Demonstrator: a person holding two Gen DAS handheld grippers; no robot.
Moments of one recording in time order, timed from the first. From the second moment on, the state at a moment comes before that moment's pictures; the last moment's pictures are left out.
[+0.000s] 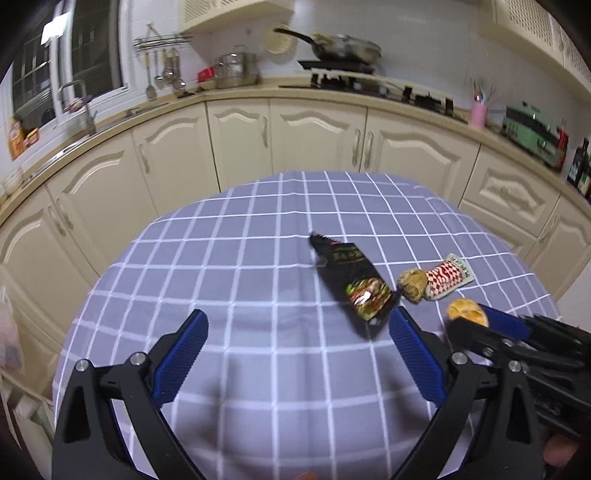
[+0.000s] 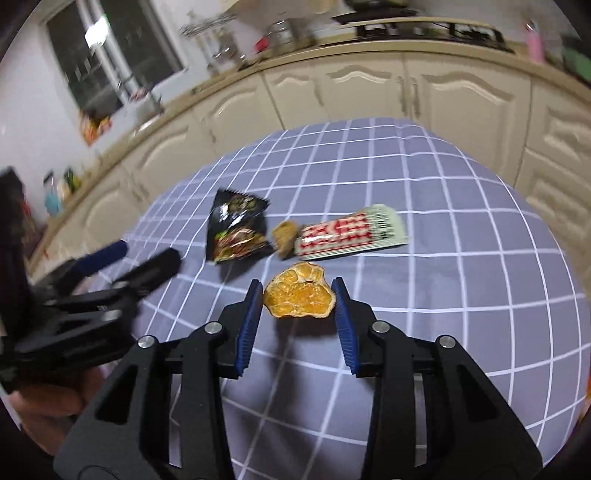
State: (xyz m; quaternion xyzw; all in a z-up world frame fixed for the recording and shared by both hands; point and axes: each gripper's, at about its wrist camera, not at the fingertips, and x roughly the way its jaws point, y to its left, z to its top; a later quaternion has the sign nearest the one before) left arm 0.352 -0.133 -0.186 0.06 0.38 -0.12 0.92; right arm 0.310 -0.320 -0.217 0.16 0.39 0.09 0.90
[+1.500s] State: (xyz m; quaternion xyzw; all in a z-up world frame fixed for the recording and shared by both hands) left arm 0.184 -0.155 -0.119 -0.01 0.29 -0.26 0.92; right arm 0.141 -0.369 -0.105 0.14 0.27 0.04 0.95
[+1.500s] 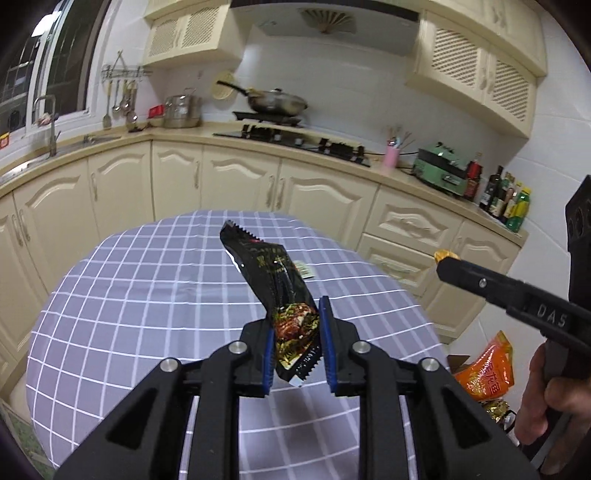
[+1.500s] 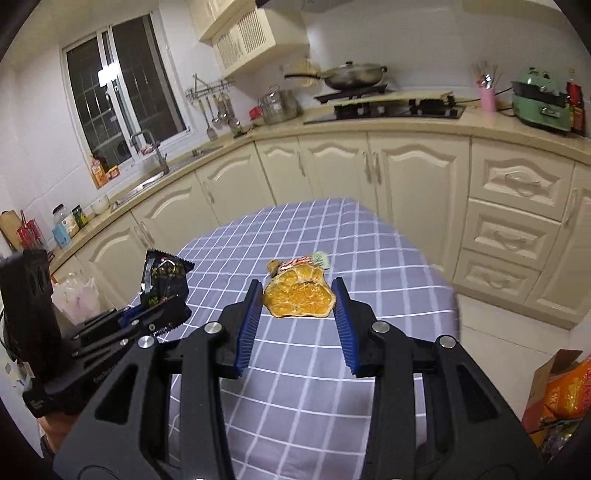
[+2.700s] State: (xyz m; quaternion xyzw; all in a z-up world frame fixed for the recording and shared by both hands) left arm 0.041 -0.463 -0.260 0.18 0.40 -0.52 0.74; right arm -0.045 -0.650 -0.301 0.35 0.37 -0.23 0.83
